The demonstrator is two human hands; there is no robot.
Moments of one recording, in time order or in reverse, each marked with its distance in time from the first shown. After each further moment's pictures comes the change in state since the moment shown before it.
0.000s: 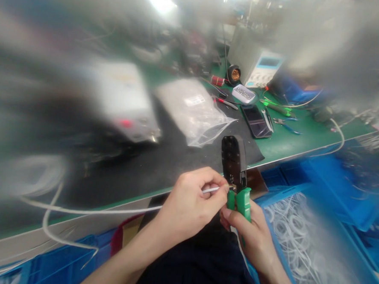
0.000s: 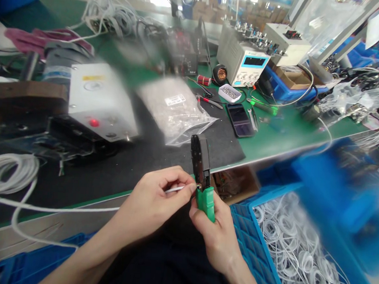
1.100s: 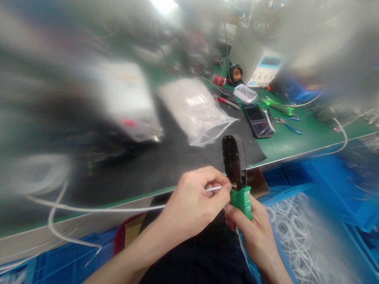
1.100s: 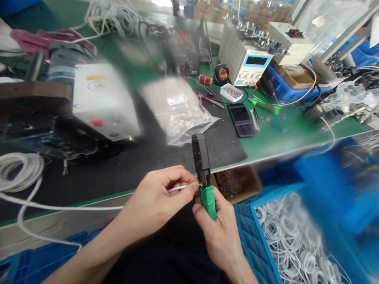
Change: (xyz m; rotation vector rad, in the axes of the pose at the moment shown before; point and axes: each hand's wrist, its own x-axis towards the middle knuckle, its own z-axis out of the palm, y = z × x) left_hand 0.001 0.002 0.003 -0.020 0.027 -0.019; right_hand 0.001 0.001 -0.001 -0.181 0.069 0.006
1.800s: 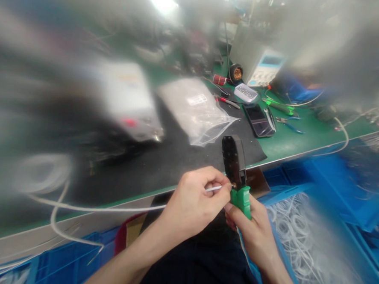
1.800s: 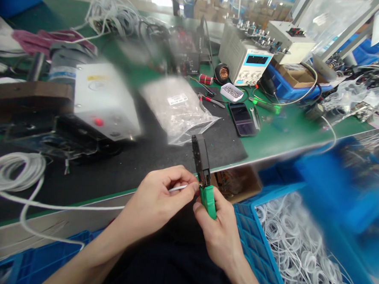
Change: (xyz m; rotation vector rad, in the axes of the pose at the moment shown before) left_hand -0.002 -0.004 0.001 0.004 -0.003 -0.017; right_hand 0.000 -0.004 0.003 -0.022 0.006 -0.017
